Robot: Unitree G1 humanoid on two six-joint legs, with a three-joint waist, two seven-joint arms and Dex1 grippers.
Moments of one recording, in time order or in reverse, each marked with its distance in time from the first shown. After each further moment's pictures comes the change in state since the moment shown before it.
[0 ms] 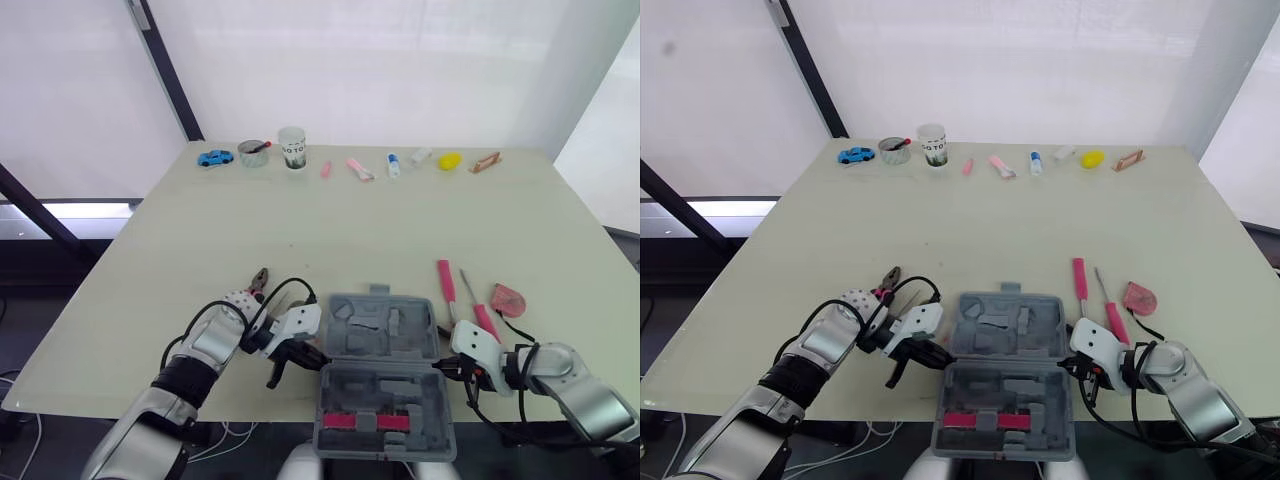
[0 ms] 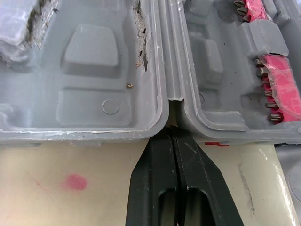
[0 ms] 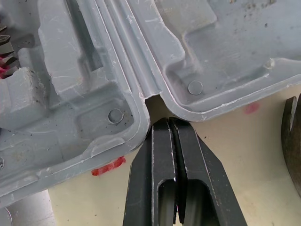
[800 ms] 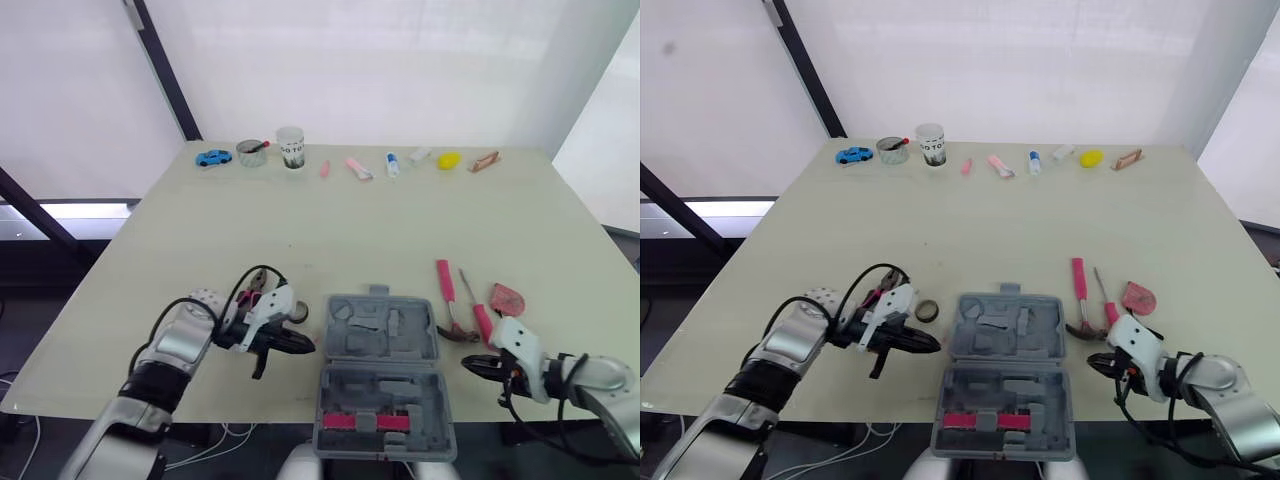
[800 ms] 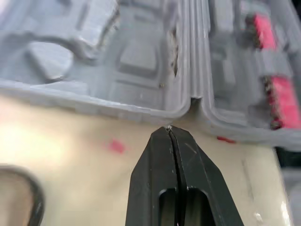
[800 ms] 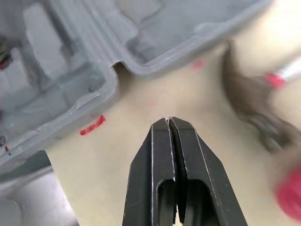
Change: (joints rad) left arm 0.110 0.106 0.182 -0.145 -0.201 0.162 0.027; right arm 0.196 -0.017 -0.281 -0.054 0.156 -0.050 -0.023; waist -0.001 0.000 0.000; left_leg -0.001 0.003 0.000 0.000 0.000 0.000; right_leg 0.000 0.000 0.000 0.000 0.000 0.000
